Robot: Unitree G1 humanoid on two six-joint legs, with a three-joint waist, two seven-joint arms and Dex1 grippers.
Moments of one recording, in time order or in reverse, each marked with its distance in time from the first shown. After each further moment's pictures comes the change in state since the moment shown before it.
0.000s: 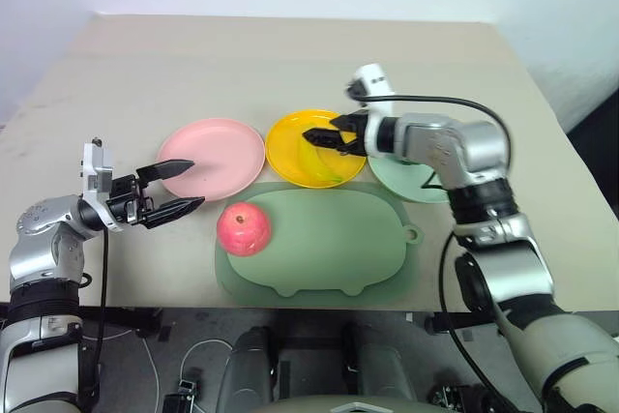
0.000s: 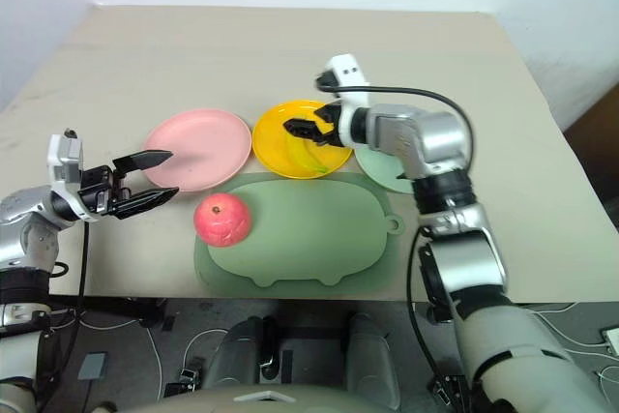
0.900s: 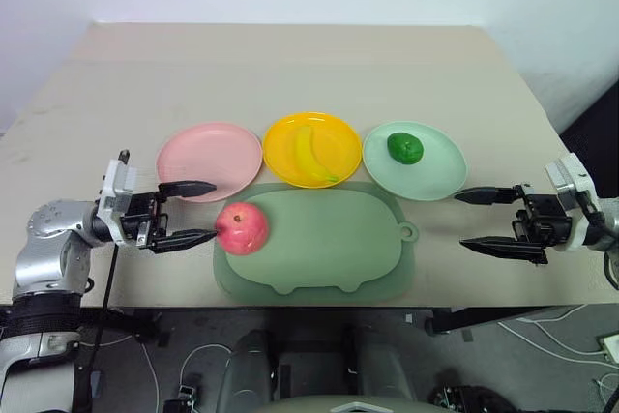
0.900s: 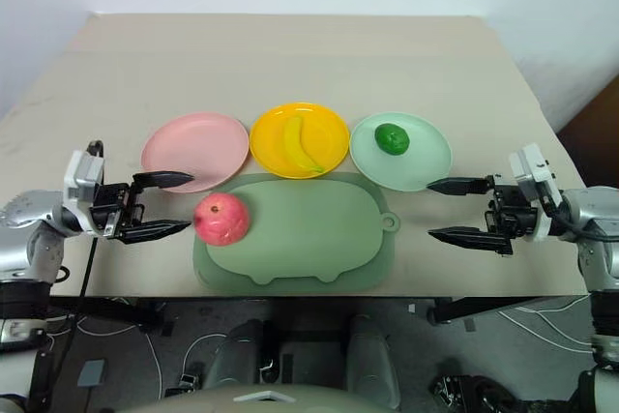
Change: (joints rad) left arm 0.090 0.011 -0.093 -0.189 -0.009 -0.006 -0.098; right arm 0.674 -0.532 -0.269 -0.033 0.099 -0.649 0.962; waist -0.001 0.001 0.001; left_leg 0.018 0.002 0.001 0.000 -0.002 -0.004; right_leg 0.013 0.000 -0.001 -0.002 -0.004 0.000
